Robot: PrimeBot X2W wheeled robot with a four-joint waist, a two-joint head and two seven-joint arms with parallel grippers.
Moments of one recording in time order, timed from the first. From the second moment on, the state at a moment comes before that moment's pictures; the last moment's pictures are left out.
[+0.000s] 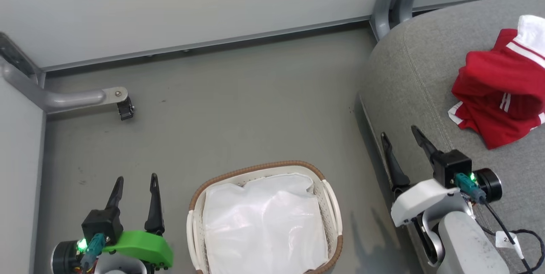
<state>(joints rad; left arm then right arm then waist) -0.11 0.05 0.00 0.39 -0.13 -0.09 -0.26 -0.29 -0.05 0.09 0.42 0.08 0.13 -0.26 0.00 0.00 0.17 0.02</state>
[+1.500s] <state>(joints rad) 0.00 0.04 0.06 0.37 -0.69 -0.12 -0.14 -0.13 -0.04 0.02 0.41 0.61 0.13 -0.14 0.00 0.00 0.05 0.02</state>
